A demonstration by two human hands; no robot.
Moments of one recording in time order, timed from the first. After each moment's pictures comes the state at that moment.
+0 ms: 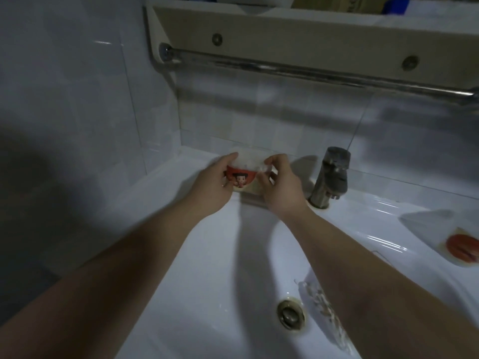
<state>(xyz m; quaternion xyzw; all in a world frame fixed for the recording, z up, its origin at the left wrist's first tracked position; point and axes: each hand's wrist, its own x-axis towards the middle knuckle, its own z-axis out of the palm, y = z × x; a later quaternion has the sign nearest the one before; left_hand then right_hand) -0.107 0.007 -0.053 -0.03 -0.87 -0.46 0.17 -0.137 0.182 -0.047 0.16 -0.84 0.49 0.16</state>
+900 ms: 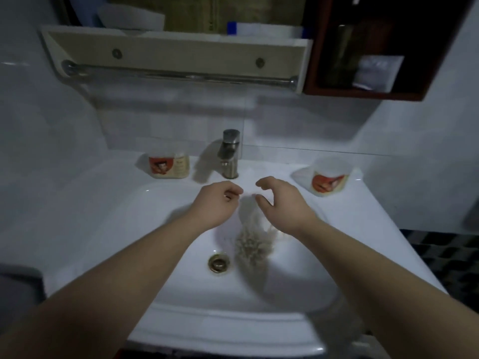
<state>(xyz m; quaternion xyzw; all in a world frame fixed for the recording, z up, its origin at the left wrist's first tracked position) -0.003 0.187 -0.040 -0.10 -0.88 -0.46 0.06 0.013 0.384 -0.037 0.13 -0.94 0.27 0.16</state>
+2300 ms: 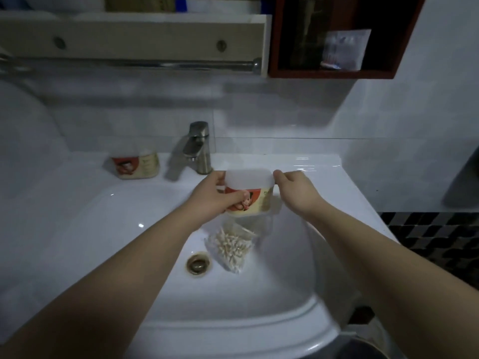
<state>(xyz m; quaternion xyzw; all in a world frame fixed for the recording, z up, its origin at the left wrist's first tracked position) -0.026 0.241 -0.049 -0.11 -0.81 -0.57 -0.03 -0.001 0.456 -0.030 -0.05 -0.89 0.44 0.10</state>
